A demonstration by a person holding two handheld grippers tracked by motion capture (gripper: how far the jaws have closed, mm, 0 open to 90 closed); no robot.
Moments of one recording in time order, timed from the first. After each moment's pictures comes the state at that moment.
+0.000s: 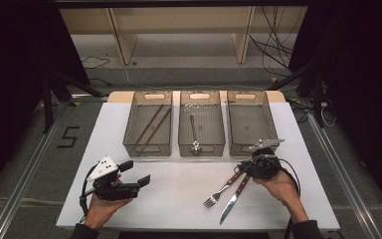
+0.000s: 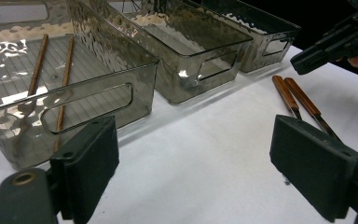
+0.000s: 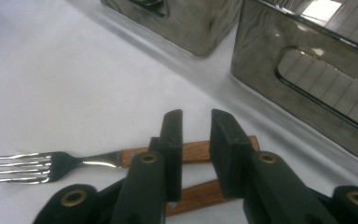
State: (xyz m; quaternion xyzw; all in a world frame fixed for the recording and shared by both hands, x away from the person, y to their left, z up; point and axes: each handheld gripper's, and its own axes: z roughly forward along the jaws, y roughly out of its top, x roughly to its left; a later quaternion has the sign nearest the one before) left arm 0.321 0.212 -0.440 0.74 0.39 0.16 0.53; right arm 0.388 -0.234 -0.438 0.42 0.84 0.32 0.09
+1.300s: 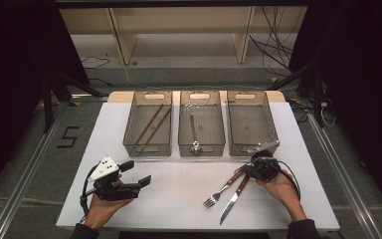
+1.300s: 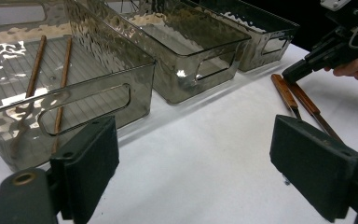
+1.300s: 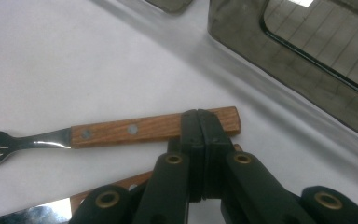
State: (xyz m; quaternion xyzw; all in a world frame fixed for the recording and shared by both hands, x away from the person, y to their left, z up) left arm 0.320 0.210 -0.440 0.74 0.39 0.16 0.53; right arm 0.395 -0.239 -0.462 0.44 0.85 0.27 0.10
